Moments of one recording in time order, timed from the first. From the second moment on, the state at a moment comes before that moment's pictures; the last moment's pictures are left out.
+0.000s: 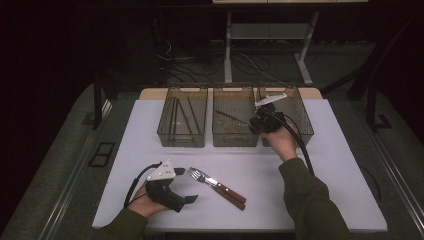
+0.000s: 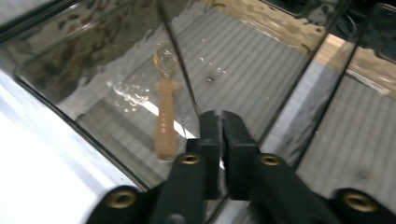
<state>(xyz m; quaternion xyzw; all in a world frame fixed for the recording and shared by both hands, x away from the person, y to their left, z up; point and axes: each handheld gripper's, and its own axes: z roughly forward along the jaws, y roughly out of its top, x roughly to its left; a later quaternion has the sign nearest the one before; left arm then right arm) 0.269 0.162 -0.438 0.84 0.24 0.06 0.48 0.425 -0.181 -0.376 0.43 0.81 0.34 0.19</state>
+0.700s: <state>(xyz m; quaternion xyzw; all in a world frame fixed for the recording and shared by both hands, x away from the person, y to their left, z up) 0.270 0.163 -0.438 0.85 0.24 0.06 0.47 0.398 -0.218 -0.365 0.42 0.78 0.43 0.14</state>
